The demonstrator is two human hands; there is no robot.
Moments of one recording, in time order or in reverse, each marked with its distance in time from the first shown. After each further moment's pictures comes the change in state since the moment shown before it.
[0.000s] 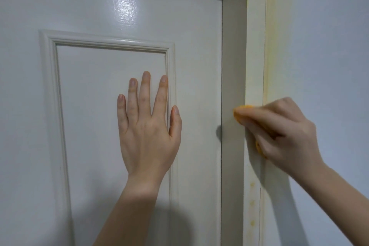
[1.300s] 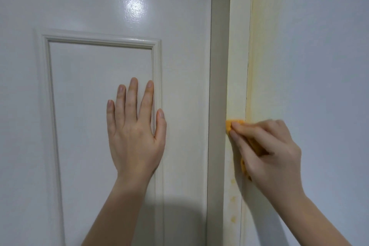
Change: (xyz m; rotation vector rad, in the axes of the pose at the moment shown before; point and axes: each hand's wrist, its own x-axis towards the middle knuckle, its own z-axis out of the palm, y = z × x) left_hand -0.024 0.013 0.000 0.006 0.029 -0.074; right_hand -0.048 -0.008 0.000 0.176 0.110 0.215
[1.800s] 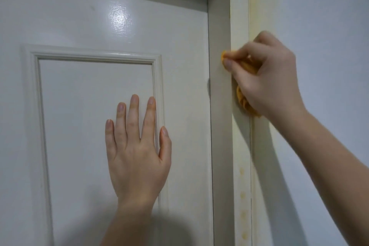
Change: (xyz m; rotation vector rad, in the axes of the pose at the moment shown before) left_hand -0.001 -0.009 0.008 -0.011 -0.049 0.035; right_hand 0.155 -0.014 0.016 -0.117 -0.038 0.017
